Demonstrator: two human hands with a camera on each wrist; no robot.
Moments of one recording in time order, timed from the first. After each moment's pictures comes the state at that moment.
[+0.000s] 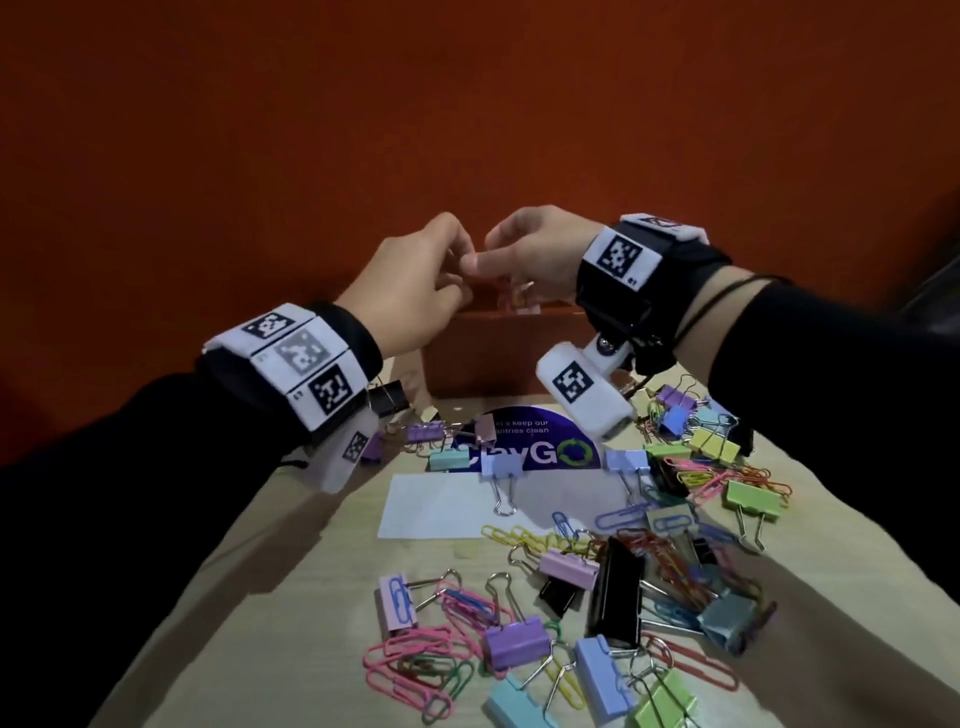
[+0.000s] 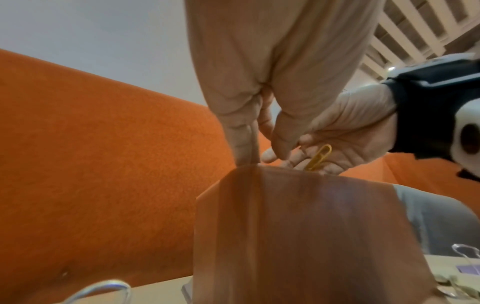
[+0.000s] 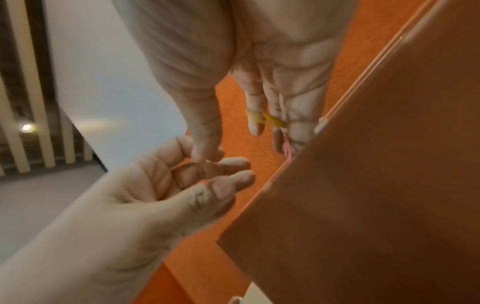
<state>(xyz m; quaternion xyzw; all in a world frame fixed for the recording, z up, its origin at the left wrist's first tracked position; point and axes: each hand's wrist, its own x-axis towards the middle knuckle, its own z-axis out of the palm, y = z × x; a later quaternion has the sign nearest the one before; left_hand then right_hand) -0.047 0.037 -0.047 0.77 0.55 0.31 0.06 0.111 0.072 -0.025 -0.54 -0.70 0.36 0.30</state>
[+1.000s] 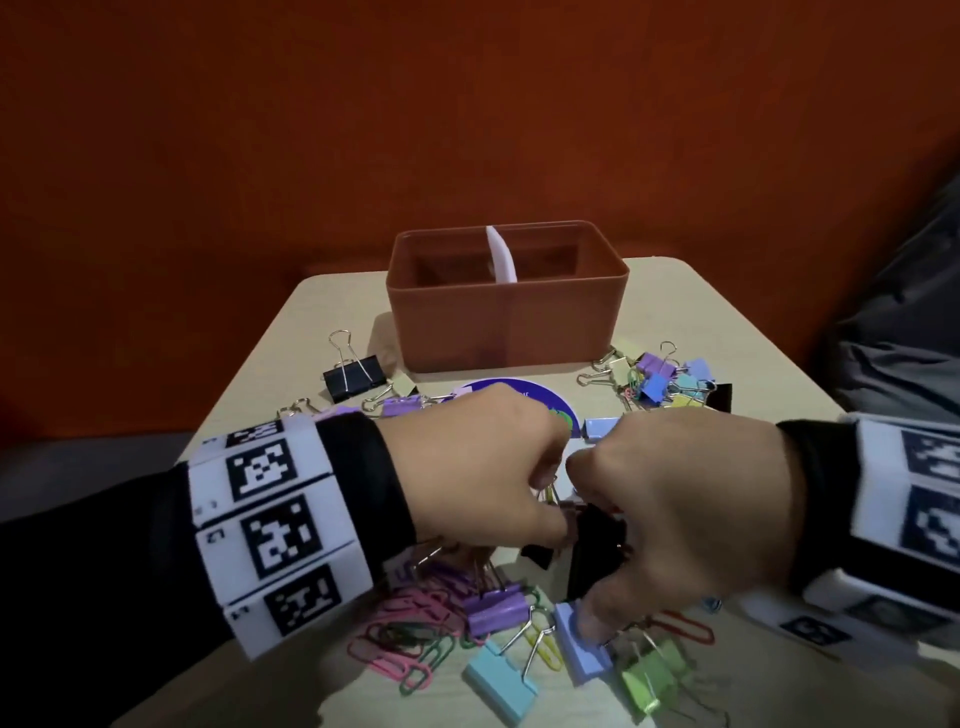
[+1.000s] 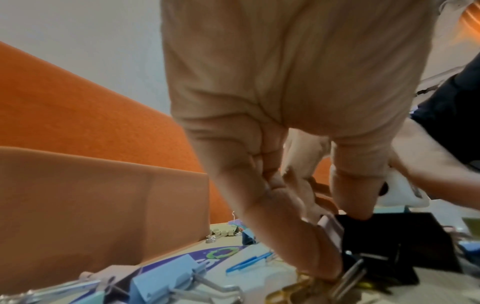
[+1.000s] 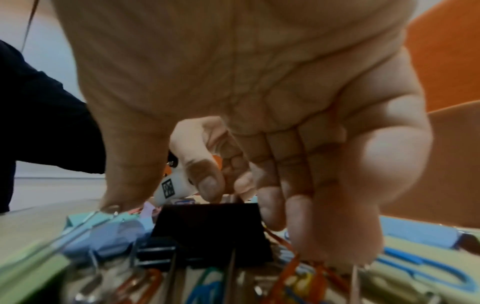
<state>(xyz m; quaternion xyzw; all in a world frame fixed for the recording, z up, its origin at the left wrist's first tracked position) 0.013 -0.069 -0.081 0.89 0.43 0.00 0.11 0.171 -0.094 -0.067 -0.44 -0.89 0.01 -0.15</state>
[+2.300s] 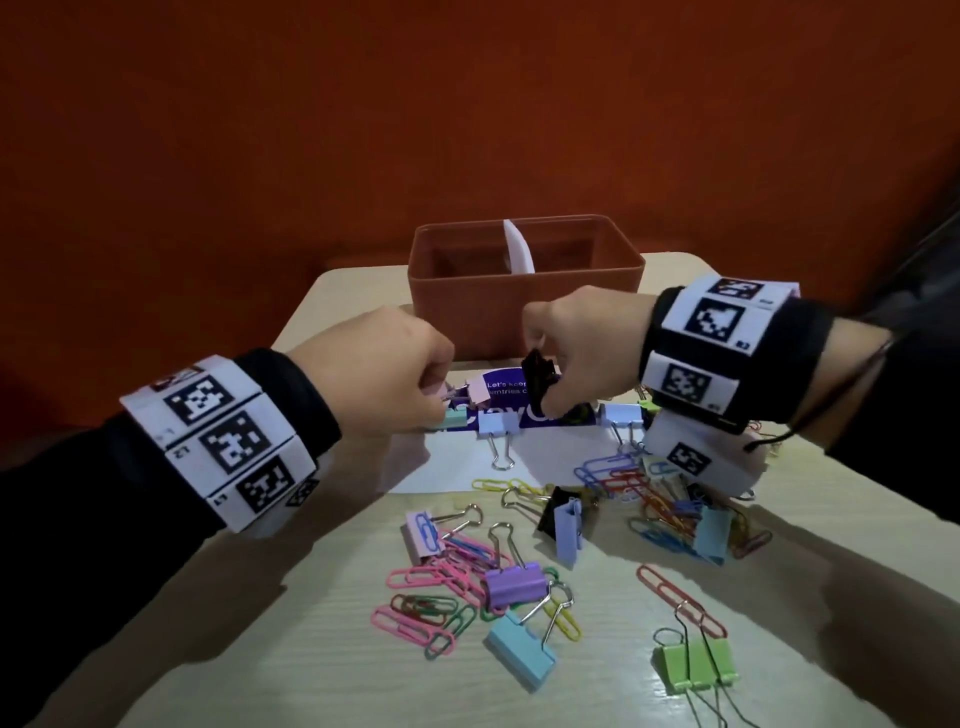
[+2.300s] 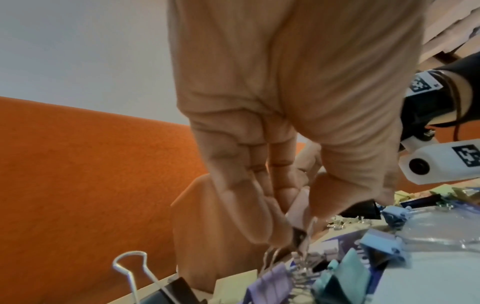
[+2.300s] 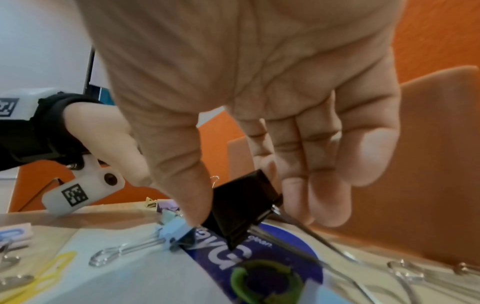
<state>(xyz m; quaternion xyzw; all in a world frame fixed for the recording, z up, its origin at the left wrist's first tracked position) -0.059 -0.027 -0.077 0.85 0.53 0.03 -0.03 0.139 0.001 -0.067 -0.51 -0.86 0.03 -0.05</state>
